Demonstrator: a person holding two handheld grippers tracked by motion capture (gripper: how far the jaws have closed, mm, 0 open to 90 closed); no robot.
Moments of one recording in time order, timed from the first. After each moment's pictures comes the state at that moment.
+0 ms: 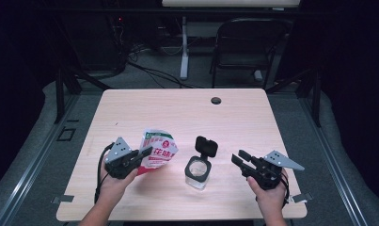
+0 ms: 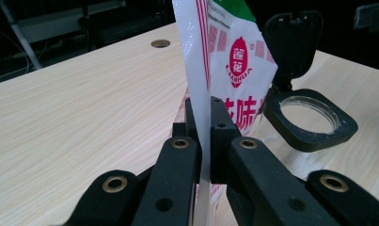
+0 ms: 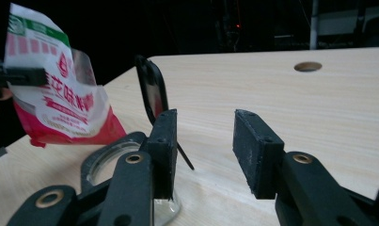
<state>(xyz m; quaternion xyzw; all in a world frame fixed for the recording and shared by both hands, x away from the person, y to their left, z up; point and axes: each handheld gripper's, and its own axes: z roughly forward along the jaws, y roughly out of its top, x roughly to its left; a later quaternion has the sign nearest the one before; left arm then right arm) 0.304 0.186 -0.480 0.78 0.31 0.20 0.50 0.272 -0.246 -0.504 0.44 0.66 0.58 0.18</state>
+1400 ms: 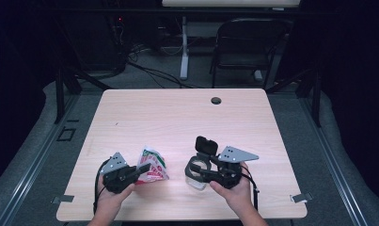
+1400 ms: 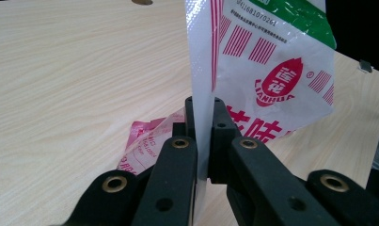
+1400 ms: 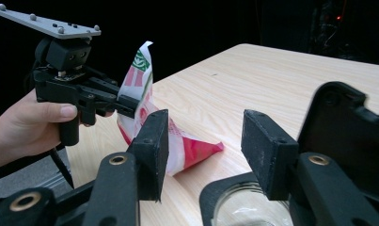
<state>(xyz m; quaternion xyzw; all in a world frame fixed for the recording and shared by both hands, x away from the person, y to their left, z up) 0.285 0.203 -0.523 0.78 0.35 0.12 0.51 0.282 -0.144 -0.484 0.30 0.74 0.59 0.11</state>
